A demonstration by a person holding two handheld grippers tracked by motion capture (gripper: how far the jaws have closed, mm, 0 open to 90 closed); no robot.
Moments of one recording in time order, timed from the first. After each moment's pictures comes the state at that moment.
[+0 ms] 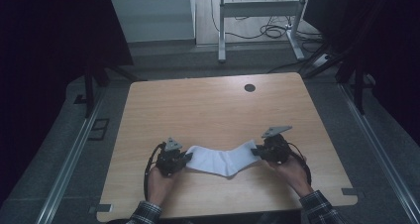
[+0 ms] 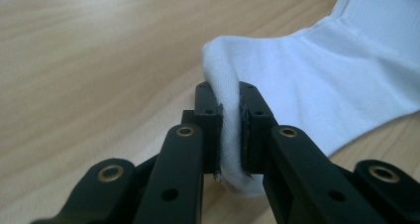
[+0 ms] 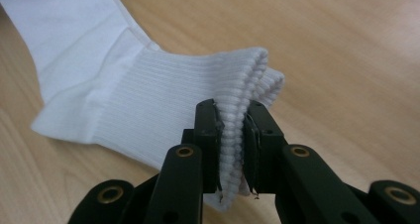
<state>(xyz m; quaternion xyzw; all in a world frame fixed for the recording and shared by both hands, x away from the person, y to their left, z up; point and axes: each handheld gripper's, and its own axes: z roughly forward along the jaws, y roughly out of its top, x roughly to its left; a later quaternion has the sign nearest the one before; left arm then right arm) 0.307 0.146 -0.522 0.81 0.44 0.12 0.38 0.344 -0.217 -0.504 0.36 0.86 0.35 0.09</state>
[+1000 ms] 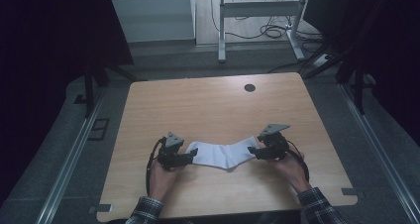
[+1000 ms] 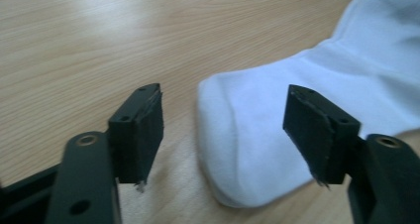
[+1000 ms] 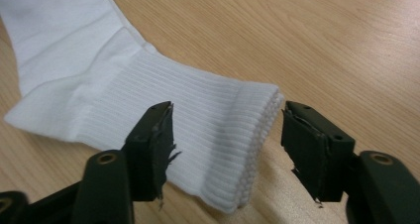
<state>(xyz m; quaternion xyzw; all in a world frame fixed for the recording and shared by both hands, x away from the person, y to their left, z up) 0.318 0.144 -0.521 0.79 0.44 0.16 0.40 0.357 -0.215 -0.513 0.35 0.86 0.36 0.14</state>
